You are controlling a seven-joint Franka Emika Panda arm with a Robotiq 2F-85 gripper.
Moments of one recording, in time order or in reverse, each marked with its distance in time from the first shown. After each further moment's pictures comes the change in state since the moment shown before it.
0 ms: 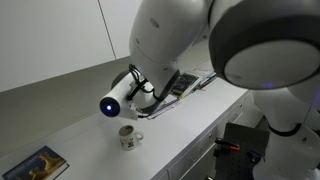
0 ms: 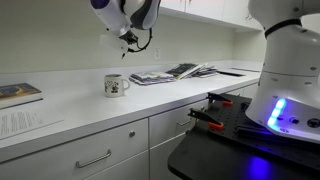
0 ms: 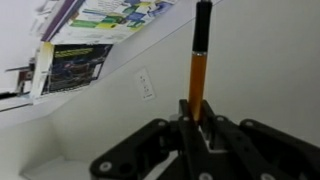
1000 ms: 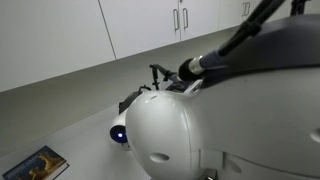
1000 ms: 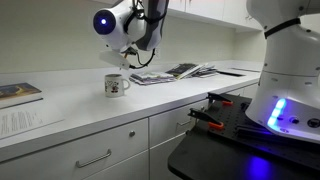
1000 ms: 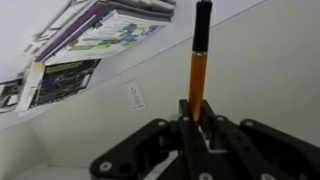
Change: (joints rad) arm 0.226 0.484 -0.187 -0.112 0.355 0.344 0.000
